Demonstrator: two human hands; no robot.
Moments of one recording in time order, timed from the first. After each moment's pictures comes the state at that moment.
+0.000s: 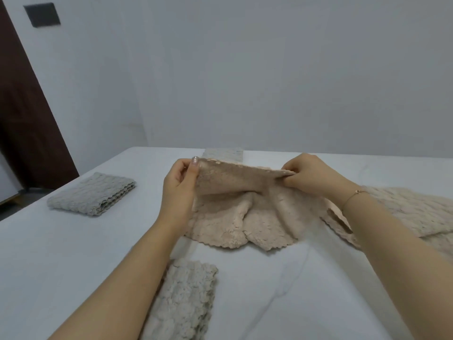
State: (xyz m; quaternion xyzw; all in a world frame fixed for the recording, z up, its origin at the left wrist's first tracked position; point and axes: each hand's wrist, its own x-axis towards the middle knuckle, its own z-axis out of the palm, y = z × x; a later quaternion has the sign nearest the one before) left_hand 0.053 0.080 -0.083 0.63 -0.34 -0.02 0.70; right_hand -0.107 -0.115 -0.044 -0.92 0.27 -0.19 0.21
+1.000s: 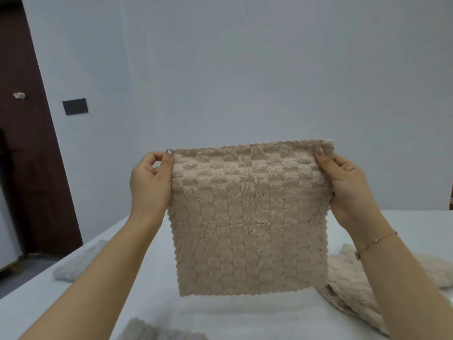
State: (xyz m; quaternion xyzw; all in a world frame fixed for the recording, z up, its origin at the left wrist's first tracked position) left_hand 0.032 0.102 0.064 0.61 -0.35 0.15 0.70; right_hand -0.177 -0.099 0.049 -0.54 0.06 -0.53 0.65
